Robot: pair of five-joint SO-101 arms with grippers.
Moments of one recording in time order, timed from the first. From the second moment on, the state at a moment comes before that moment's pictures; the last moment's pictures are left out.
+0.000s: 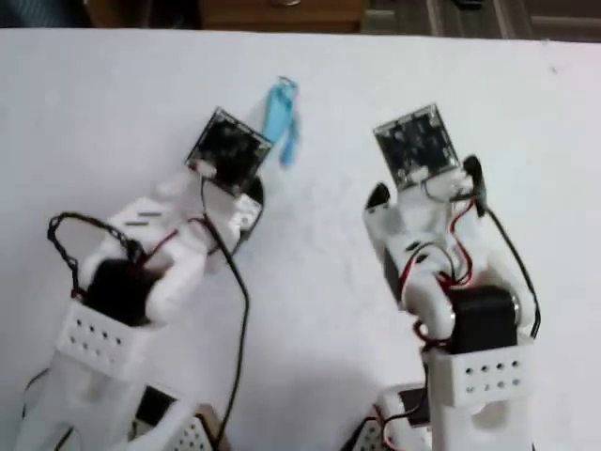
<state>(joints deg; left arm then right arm) 17.5 -46.2 31.7 63.6 -12.0 -9.1 -55.3 28.4 70.8 17.6</state>
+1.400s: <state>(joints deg) -14.2 -52.5 28.2 77.8 -4.3 -2.7 -61.3 56.5 63.0 11.4</state>
